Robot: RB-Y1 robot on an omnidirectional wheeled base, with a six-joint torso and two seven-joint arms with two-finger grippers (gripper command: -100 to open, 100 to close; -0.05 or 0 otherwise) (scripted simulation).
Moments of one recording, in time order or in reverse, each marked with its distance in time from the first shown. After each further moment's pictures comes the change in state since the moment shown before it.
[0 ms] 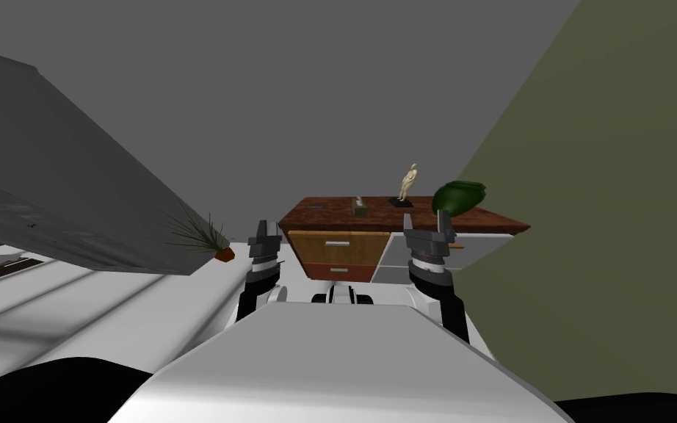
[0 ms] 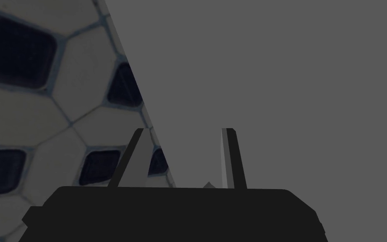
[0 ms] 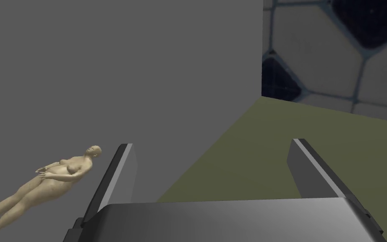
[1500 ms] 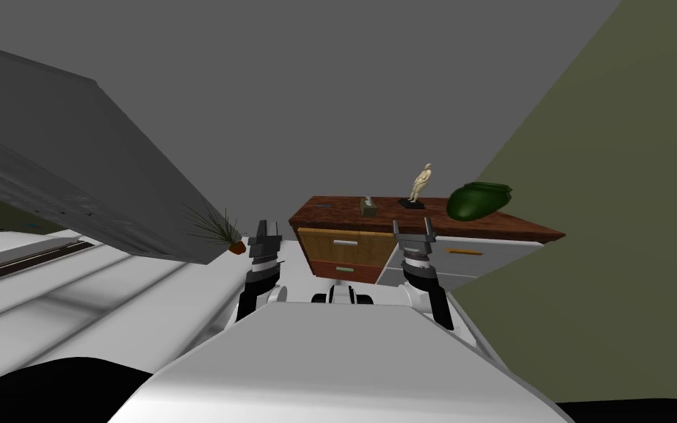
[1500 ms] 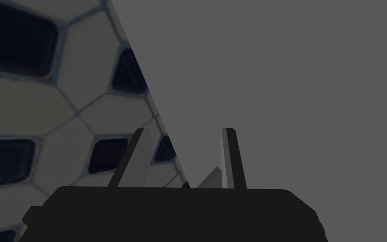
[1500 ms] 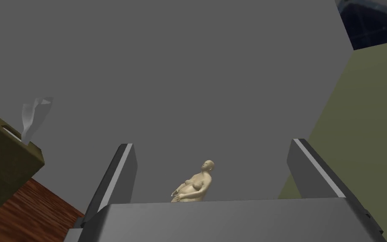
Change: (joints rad) left arm 0.000 0.000 0.000 0.000 0.000 0.000 0.000; right arm -0.083 -0.089 0.002 0.225 -0.096 -0.053 -0.395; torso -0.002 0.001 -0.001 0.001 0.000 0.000
